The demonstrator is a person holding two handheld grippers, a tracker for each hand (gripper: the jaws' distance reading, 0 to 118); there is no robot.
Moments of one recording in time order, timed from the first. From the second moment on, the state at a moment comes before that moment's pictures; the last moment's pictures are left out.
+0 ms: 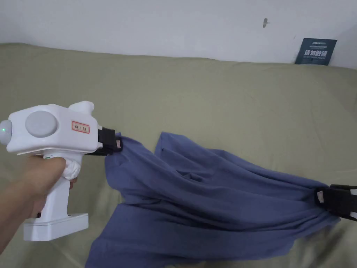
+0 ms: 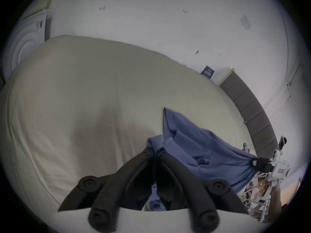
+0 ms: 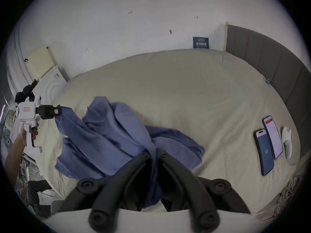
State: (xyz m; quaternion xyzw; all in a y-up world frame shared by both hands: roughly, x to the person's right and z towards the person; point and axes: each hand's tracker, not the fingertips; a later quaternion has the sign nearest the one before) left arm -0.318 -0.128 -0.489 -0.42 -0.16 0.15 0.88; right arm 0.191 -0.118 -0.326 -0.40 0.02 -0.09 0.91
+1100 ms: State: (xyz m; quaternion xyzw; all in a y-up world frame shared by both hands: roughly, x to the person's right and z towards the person) left arm -0.366 0.090 -0.527 -0.20 -0.15 0.11 0.96; right arm 0.178 0.082 -0.509 -0.22 0.04 -0.07 0.97
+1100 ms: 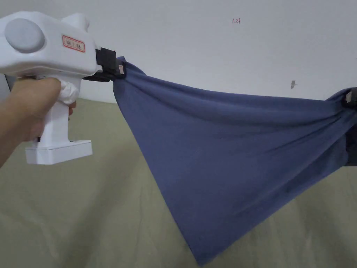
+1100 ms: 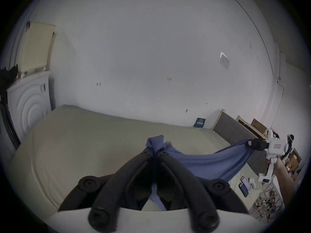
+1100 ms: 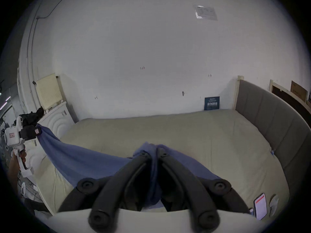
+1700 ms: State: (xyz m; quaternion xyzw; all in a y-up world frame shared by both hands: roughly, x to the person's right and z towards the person) left arm -0.360 0.141 -0.542 -0.18 -0.12 0.08 0.97; right arm 0.156 0.115 -0.556 -0.20 0.04 -0.08 0.98
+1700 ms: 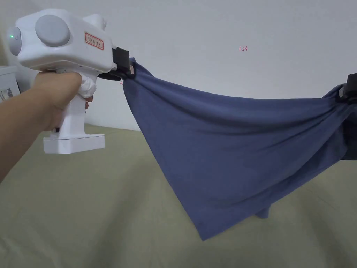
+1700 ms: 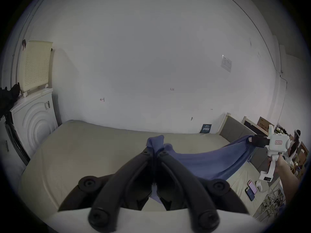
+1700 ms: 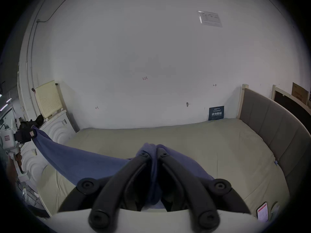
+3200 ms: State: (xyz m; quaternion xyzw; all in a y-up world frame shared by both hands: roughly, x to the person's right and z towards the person) left arm -0.370 -0.200 -0.182 -0.40 -0.01 0.16 0.90; right arm 0.166 -0.170 -0.224 -0.36 0.06 -0.11 0.93
